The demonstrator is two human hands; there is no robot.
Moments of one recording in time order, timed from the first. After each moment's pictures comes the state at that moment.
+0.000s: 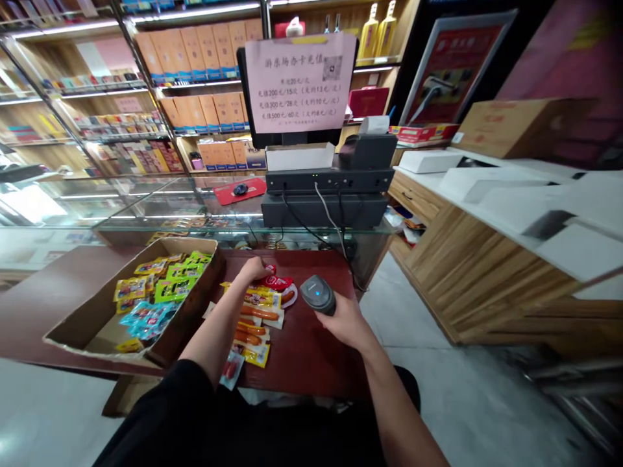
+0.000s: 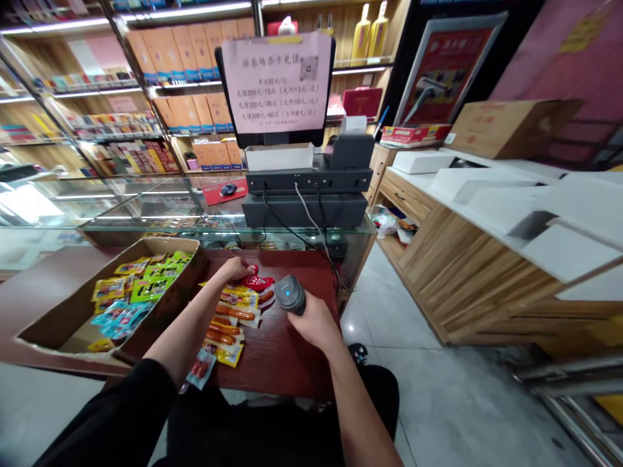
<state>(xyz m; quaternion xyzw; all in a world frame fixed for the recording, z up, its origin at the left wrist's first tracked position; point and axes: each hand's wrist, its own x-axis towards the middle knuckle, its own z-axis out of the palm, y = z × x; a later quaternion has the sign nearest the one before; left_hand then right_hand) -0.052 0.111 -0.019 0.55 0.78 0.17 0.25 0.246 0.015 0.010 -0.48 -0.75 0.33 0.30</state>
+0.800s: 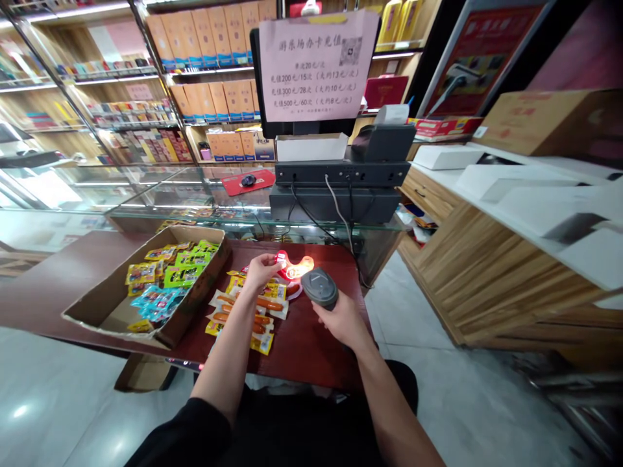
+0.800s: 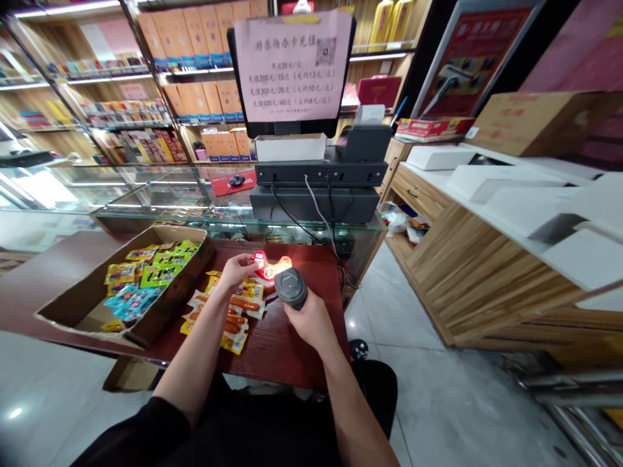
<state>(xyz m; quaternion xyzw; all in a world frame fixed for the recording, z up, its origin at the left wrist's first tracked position) -0.007 0.050 -0.015 0.37 0.60 0.57 0.43 0.229 0.003 -0.004 -0.49 -0.70 0.39 0.35</state>
